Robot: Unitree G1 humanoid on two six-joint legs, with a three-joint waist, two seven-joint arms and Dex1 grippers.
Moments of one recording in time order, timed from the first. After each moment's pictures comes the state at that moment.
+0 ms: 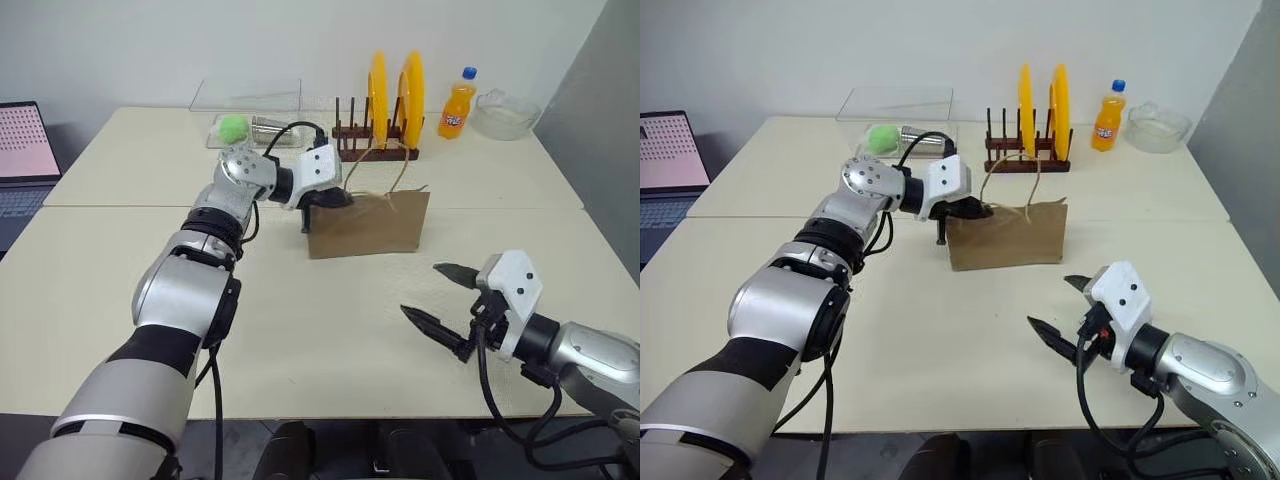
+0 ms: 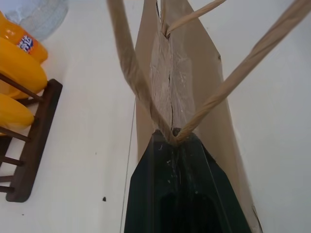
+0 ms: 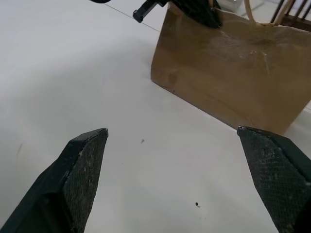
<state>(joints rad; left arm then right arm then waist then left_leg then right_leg) -1.35 0.35 -0.21 1.30 0.17 -0.42 -1.17 -0.01 -0.69 -0.21 -0.97 0.76 0.97 0.35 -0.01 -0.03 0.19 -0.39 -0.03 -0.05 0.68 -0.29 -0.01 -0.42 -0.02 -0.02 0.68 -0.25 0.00</state>
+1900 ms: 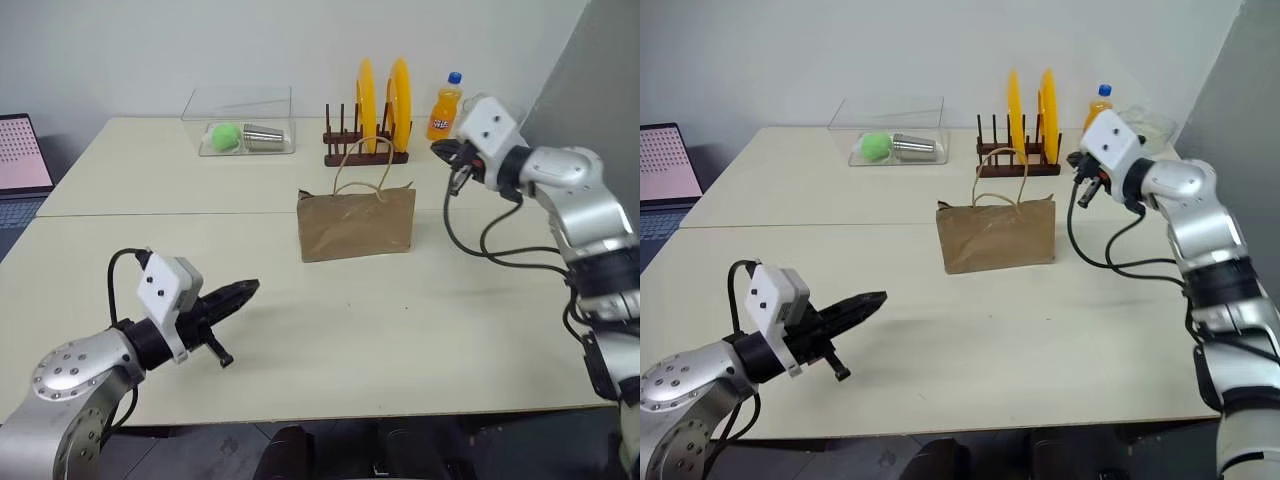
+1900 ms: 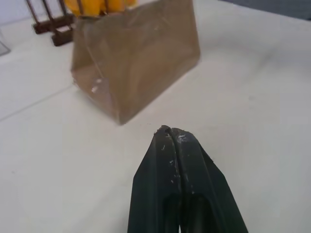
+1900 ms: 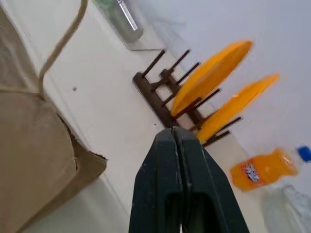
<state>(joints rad) 0.14 0.61 0.42 -0.81 -0.58 0.80 -0.78 -1.10 -0.65 0.31 0.61 -0.01 0.09 0.79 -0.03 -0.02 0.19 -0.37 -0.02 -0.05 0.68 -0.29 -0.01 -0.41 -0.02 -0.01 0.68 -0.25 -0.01</state>
